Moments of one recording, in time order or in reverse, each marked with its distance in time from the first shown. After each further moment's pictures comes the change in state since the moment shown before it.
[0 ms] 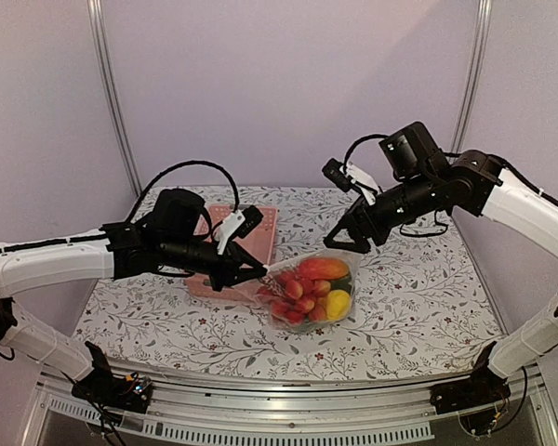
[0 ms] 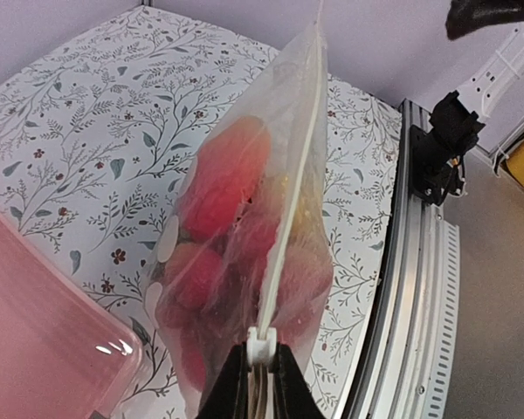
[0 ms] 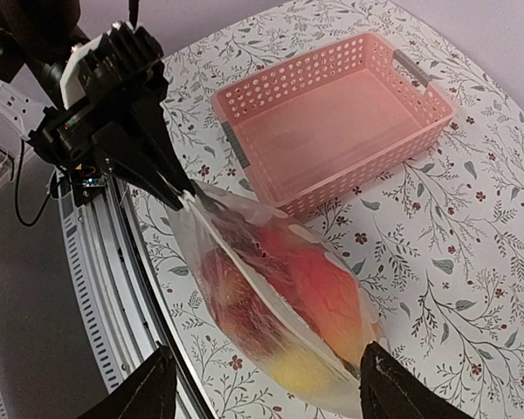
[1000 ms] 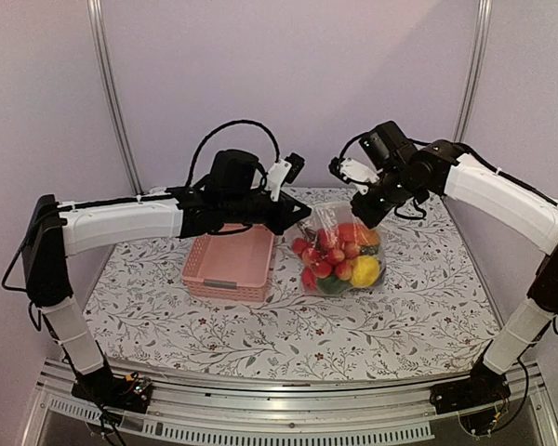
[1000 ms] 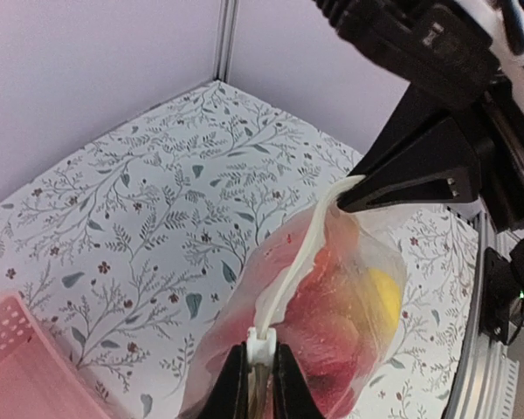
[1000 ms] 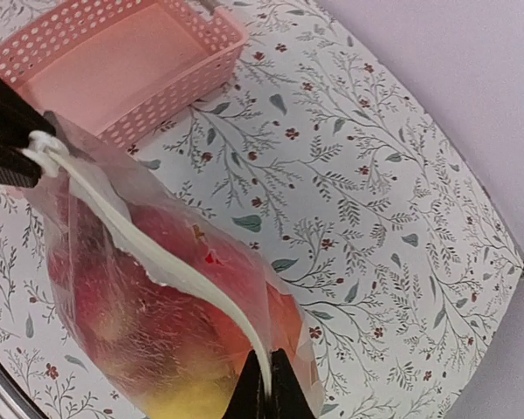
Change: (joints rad) left arm 0.009 0.406 0.412 0.156 -0.187 -0.082; right arm -0.067 0.229 0.109 -0.072 0.452 -0.158
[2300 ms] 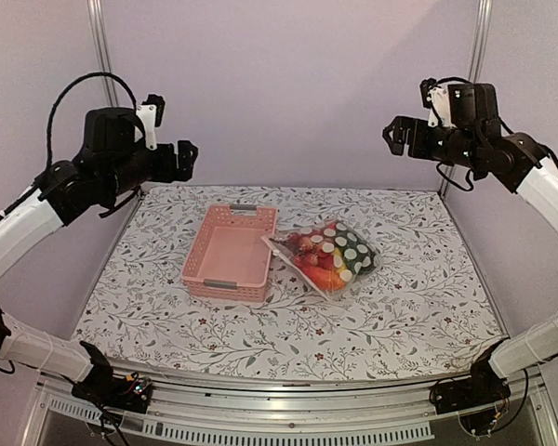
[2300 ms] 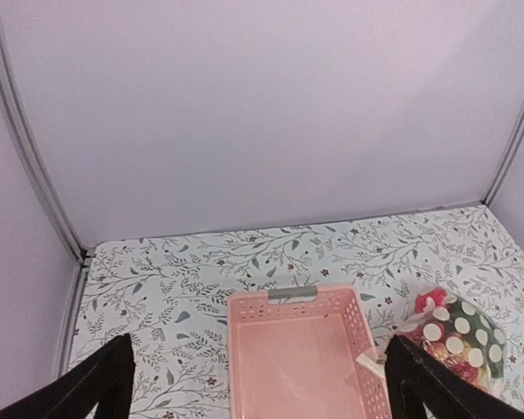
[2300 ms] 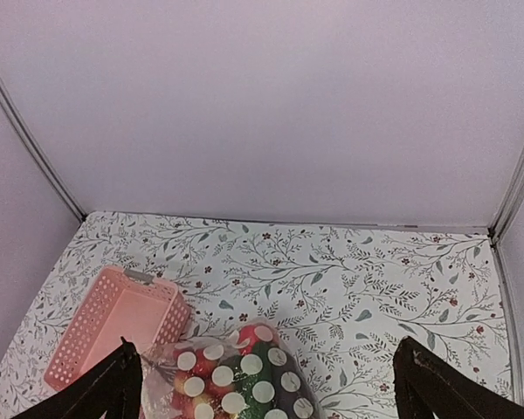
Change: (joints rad) left arm 0.168 -0.500 0.001 -0.404 -0.650 -0.053; right arm -0.184 -0.300 -0.039 0.307 0.092 0.474
